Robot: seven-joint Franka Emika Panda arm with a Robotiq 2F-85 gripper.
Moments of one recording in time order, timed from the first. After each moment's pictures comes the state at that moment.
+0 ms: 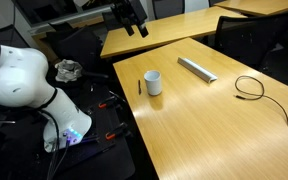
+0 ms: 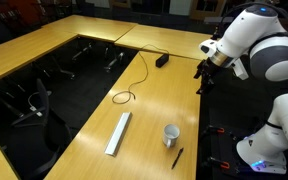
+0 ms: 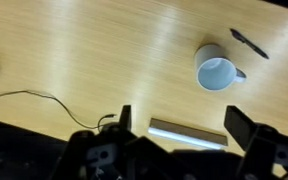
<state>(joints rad) -0.05 -0.73 -0.09 -2.59 -0.17 2.12 -0.27</state>
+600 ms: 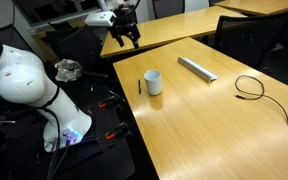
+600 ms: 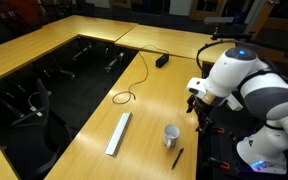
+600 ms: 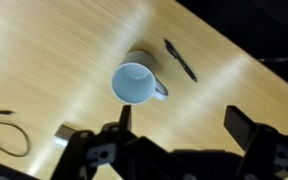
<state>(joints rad) 0.22 -0.58 -0.04 -2.70 -0.03 2.25 -0.33</state>
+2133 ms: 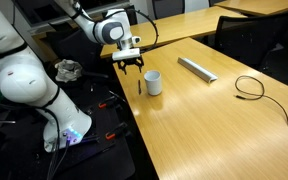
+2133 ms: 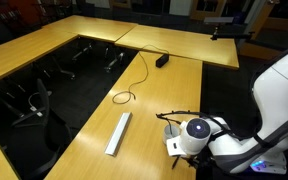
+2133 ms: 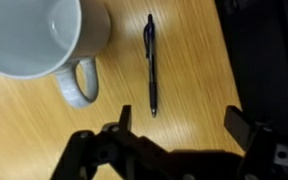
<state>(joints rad) 0.25 0.06 0.14 -2.65 -0.11 2.67 -0.67</state>
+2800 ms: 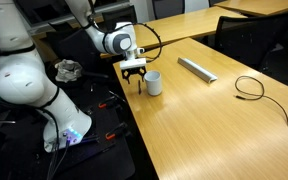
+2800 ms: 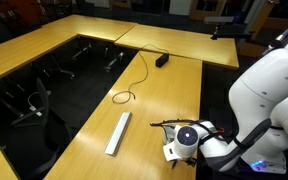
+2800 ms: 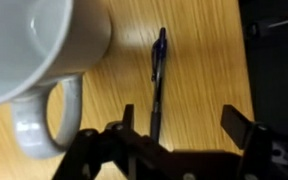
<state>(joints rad) 0.18 0.26 0.16 -2.58 -0.27 2.70 -0.69</state>
